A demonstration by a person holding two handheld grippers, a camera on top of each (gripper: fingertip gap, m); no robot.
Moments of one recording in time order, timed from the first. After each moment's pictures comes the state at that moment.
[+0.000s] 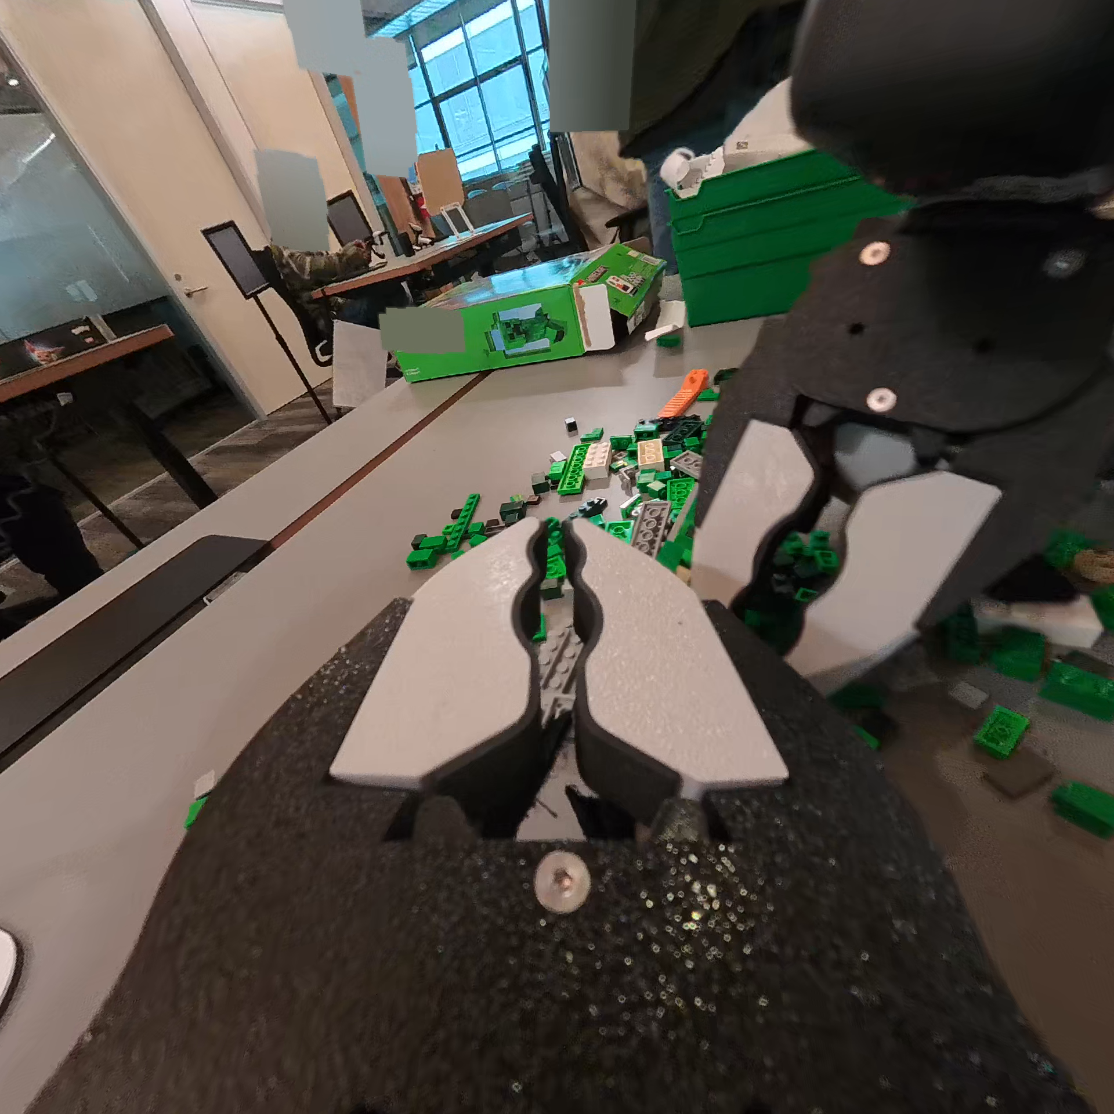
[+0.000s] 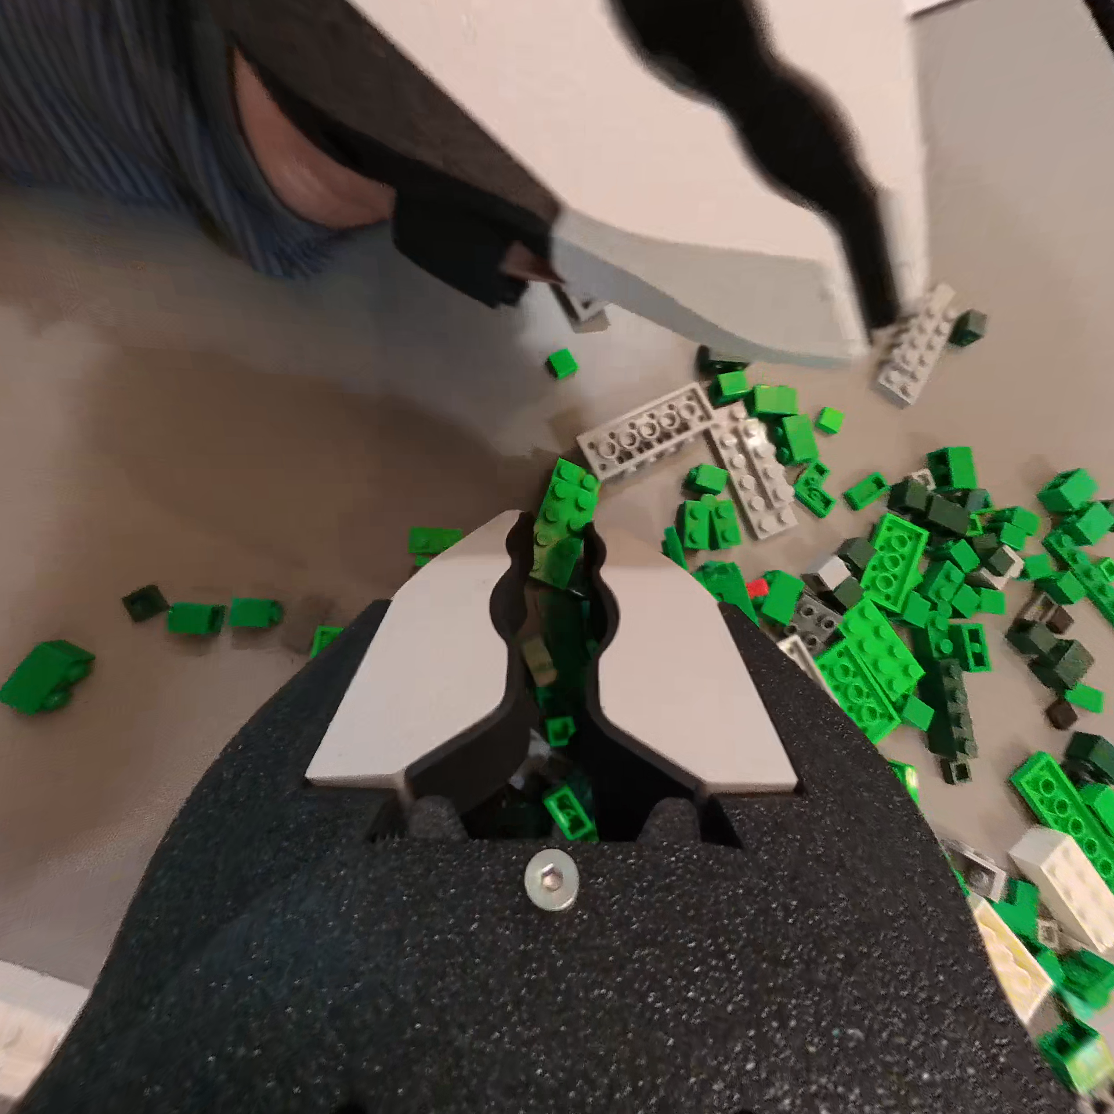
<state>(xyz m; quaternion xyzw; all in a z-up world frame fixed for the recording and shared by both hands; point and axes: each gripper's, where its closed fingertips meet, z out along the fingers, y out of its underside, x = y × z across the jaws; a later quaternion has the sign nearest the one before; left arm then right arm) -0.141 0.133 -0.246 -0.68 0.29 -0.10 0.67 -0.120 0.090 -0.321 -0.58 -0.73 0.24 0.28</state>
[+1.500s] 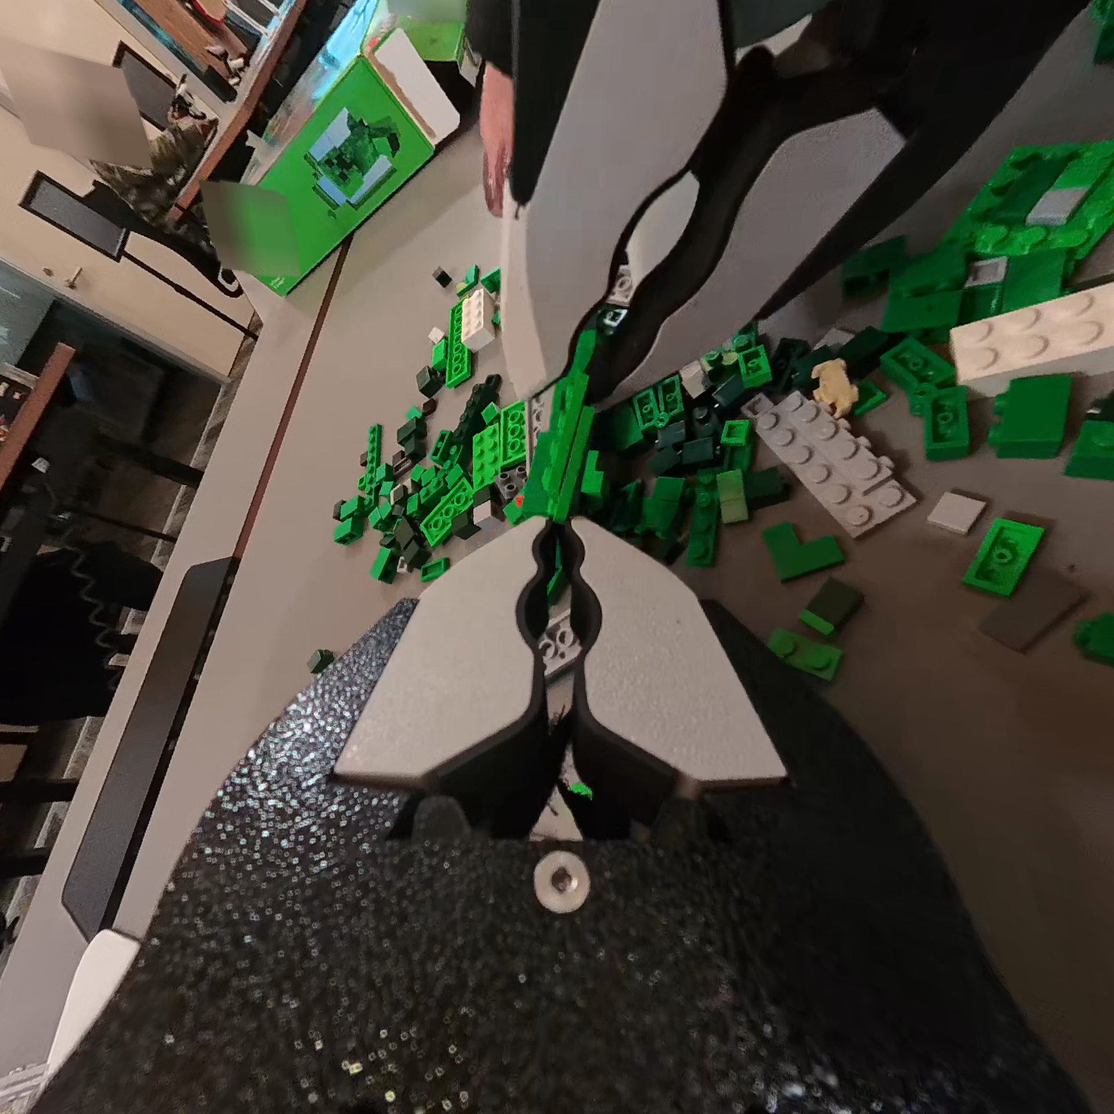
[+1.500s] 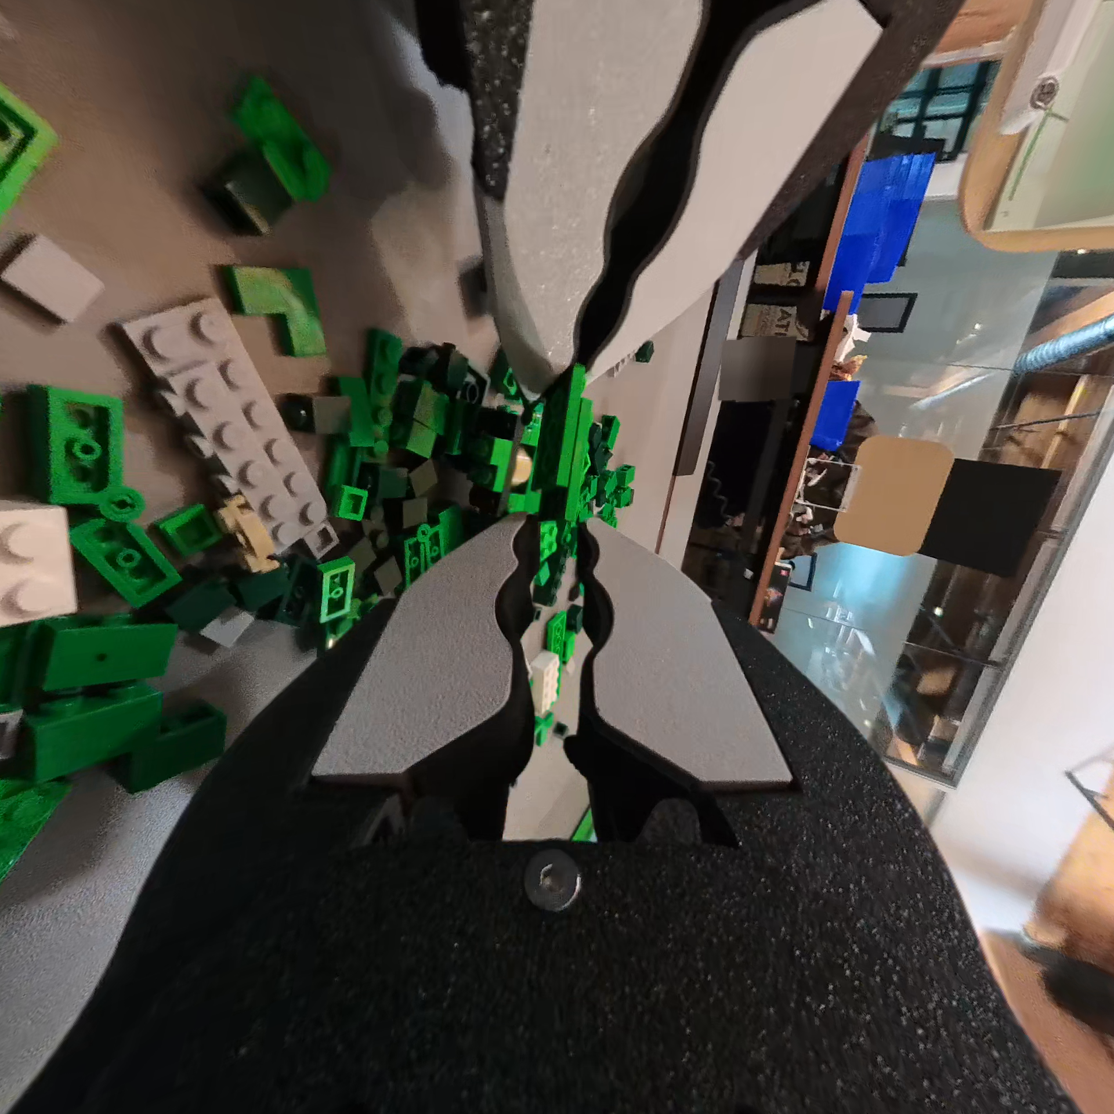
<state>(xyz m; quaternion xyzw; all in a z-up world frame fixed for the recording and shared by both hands) -0.109 0.127 -0.303 -0.70 0.48 0.05 0.52 -0.084 0.145 -0.292 -0.28 -0.81 -0.16 0.49</state>
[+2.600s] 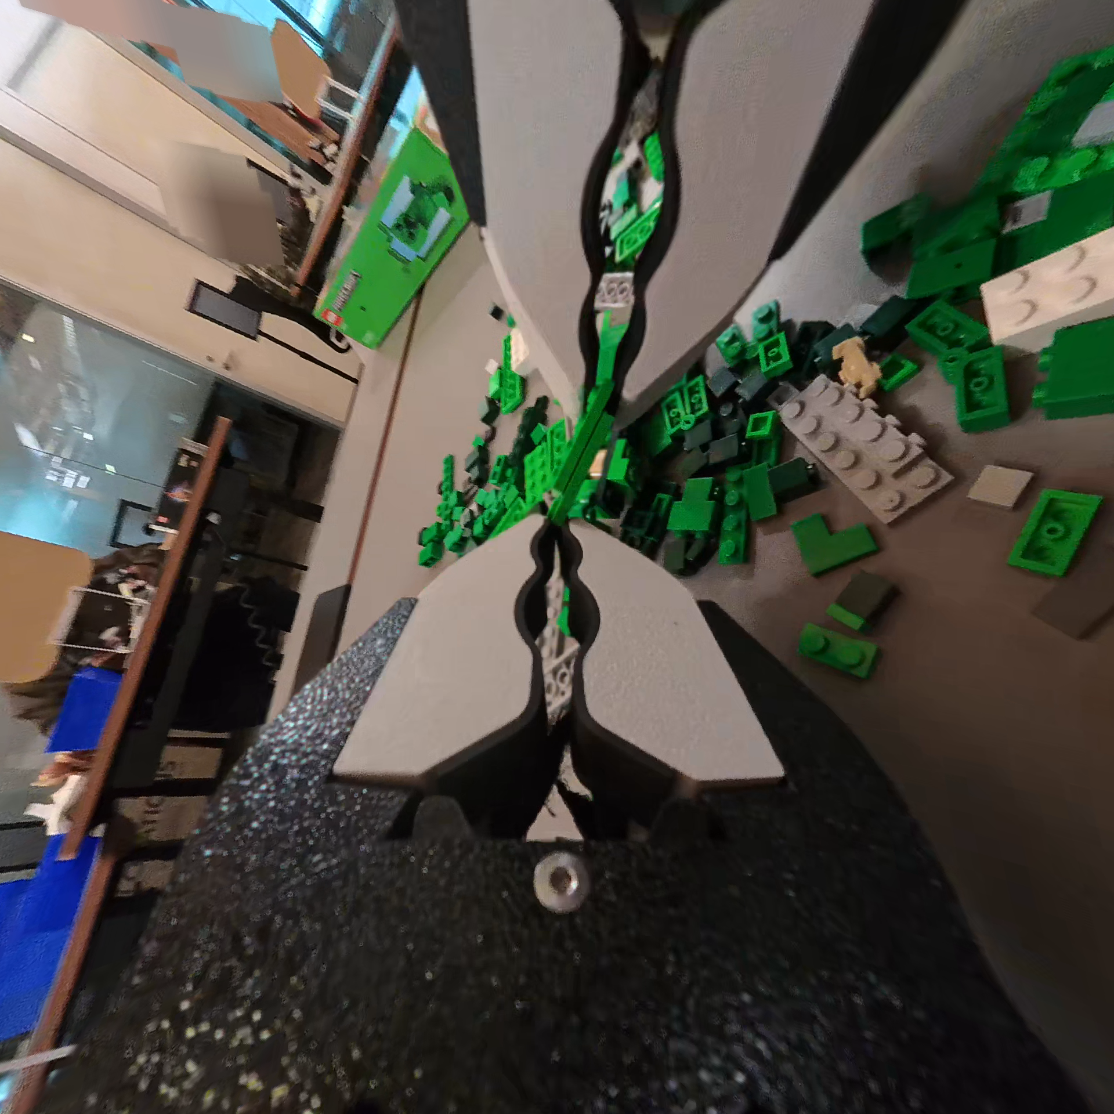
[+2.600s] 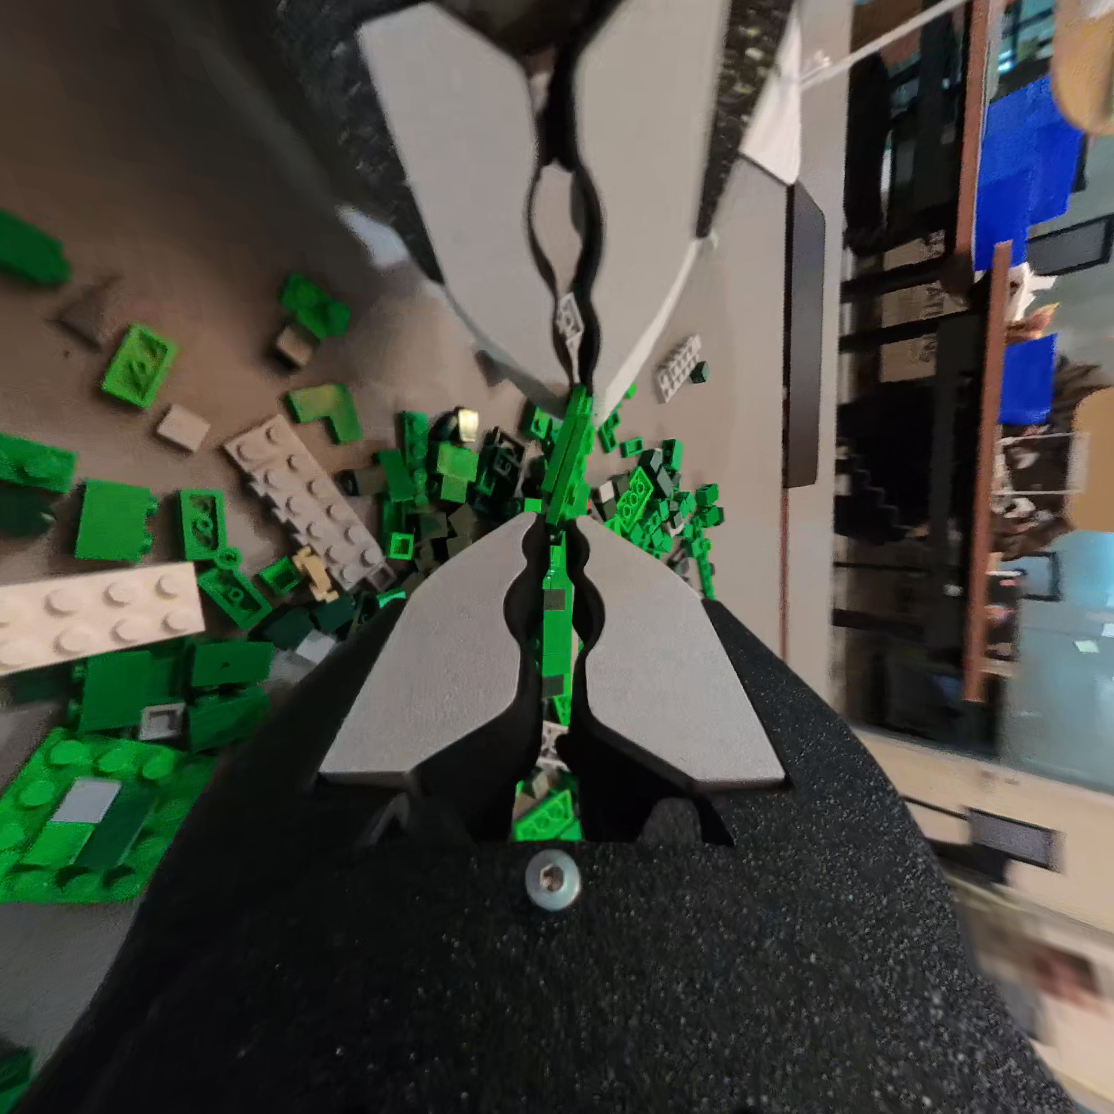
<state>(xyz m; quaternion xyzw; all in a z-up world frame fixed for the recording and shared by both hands) -0.110 0.127 -0.289 -0.65 0.51 0.14 0.55 -0.082 0.129 -0.288 -0.39 -0.80 0.01 0.45</state>
